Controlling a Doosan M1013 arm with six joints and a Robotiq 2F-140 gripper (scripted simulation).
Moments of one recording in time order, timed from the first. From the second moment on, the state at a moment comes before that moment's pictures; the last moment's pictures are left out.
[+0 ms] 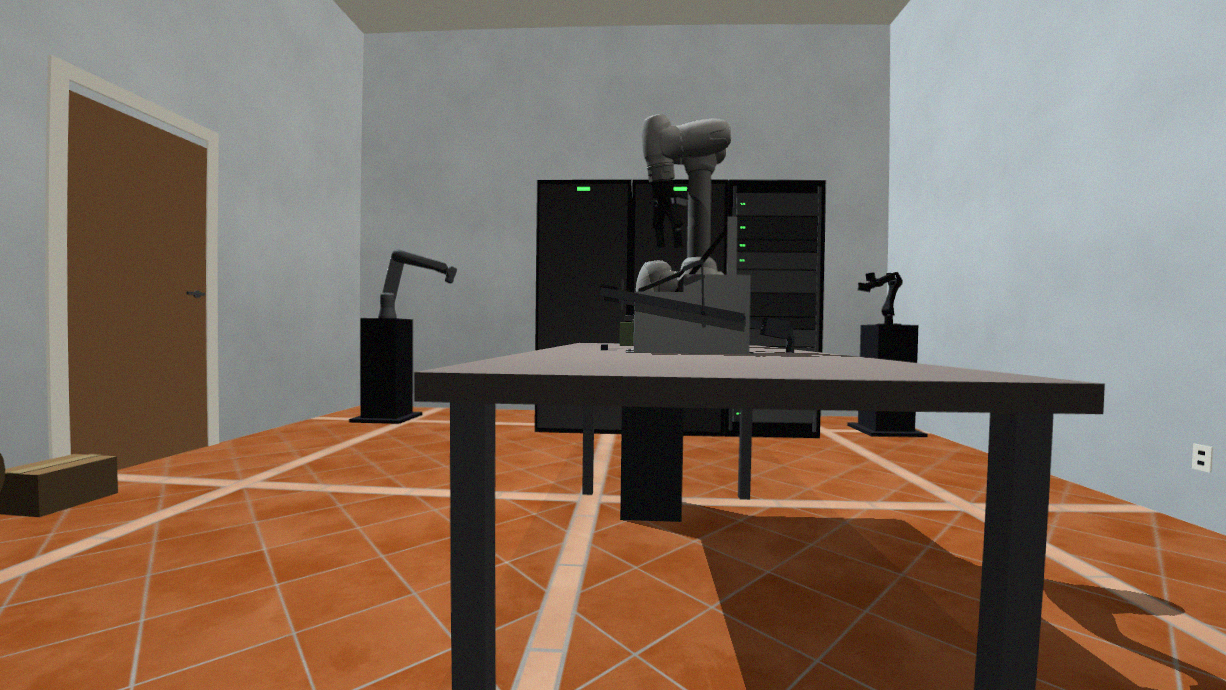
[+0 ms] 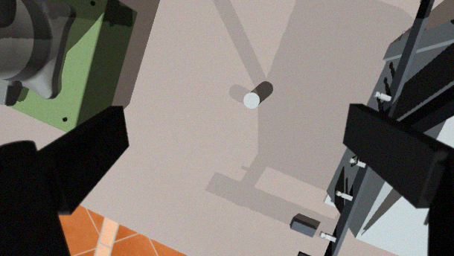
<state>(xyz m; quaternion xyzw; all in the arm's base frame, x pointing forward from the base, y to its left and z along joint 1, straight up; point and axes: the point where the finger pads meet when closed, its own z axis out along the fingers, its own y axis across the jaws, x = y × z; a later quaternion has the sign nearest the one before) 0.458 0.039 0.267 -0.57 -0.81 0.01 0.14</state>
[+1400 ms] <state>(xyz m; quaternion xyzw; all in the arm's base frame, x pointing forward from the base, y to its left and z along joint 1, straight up) 0.458 0.039 0.214 -0.68 -0.73 0.00 0.03</state>
